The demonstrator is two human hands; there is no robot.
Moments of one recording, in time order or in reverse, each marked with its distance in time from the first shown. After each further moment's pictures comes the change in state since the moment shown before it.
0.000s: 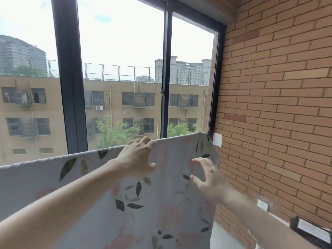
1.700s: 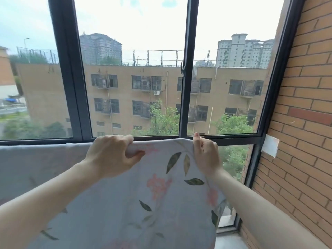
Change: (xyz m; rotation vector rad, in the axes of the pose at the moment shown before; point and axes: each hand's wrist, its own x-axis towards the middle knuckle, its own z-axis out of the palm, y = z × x) left_hand 0.203 0.040 0.136 0.281 0.350 -0.360; right_hand 0.329 0.216 0.045 0.430 0.255 -0.293
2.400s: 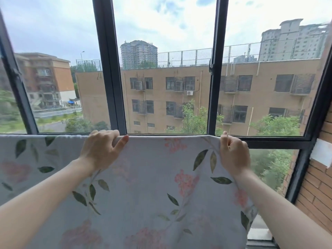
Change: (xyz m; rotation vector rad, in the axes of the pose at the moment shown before) left_hand -0.048 -0.063 -0.031 0.026 0.066 -0.200; right_hand 0.000 0.013 -0.019 0.030 0.014 0.071
